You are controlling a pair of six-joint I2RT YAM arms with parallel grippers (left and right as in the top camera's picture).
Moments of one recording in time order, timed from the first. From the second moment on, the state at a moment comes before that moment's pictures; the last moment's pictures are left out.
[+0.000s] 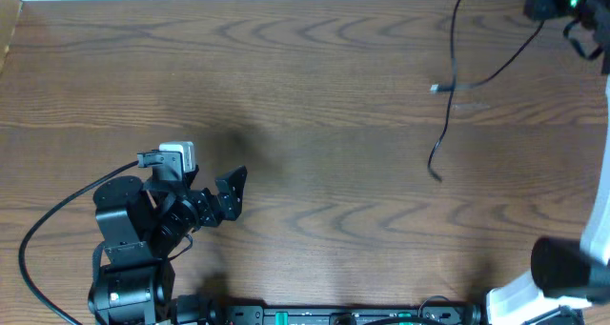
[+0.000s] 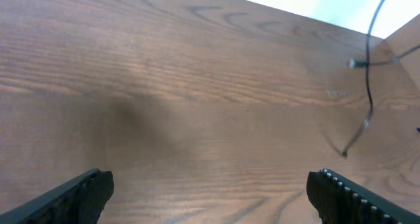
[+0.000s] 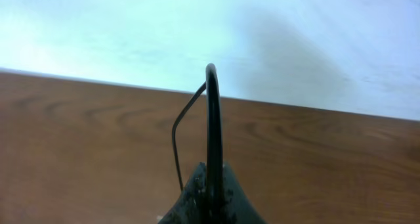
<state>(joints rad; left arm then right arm) 0.15 0.63 0.72 -0.70 0.52 -0.13 -0.12 1.79 2.22 -1.00 -0.20 -0.10</state>
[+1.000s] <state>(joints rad) 0.14 0.81 0.72 -0.59 0.59 -0.12 -0.55 2.27 2.53 -0.96 0.46 0.15</state>
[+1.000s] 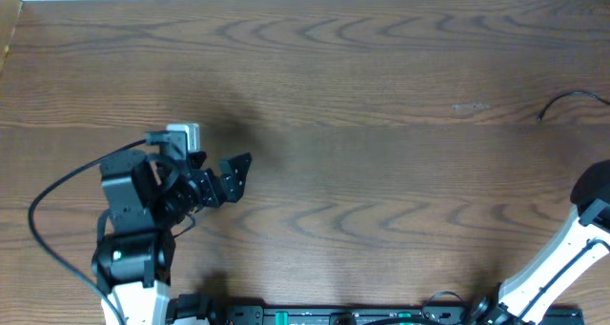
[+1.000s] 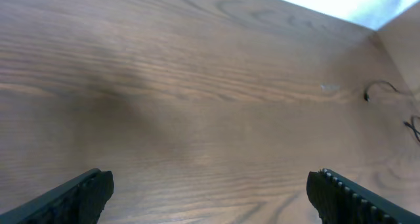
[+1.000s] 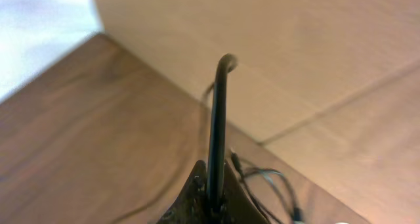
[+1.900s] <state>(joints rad) -0.08 0.86 0.72 -0.51 0.62 -0.07 -0.62 2.53 2.53 -0.98 0.57 0.15</state>
